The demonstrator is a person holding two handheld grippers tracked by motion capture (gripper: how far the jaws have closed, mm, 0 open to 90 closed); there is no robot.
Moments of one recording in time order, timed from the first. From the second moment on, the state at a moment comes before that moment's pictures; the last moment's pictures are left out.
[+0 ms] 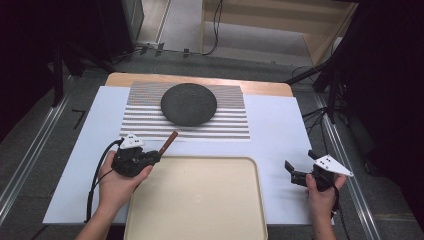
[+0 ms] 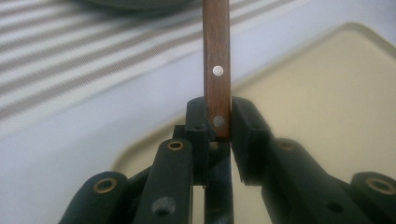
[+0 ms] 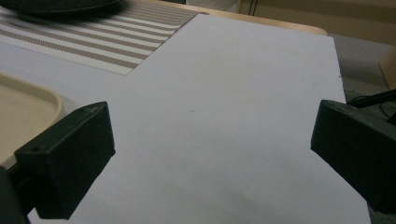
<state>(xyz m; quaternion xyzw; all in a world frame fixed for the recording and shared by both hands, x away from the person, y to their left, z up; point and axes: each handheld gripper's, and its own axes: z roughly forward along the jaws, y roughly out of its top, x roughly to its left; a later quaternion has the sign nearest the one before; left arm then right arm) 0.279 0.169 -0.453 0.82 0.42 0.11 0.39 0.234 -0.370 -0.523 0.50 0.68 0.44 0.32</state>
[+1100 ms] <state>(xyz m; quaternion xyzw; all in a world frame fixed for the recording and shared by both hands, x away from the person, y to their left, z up) 0.233 0.178 -0.490 0.80 0.42 0.10 0.41 0.234 -0.369 -0.523 0.50 0.68 0.44 0.32</state>
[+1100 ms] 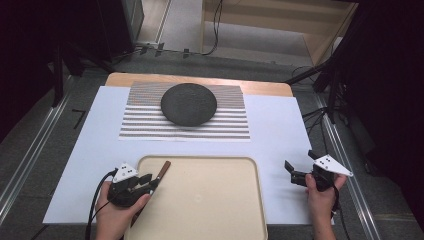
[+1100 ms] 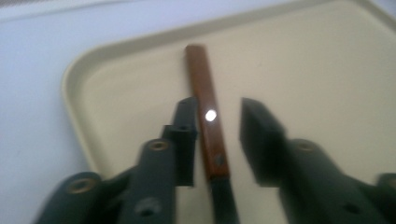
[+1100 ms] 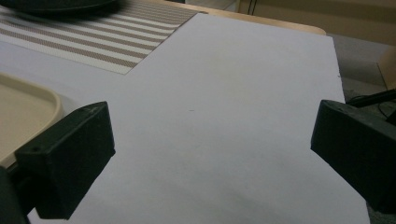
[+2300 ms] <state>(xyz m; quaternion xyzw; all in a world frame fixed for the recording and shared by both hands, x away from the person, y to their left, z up) 0.255 0.248 -0.482 0.75 0.42 0.12 0.50 0.233 -0.369 -0.523 0.50 0.68 0.44 0.32</state>
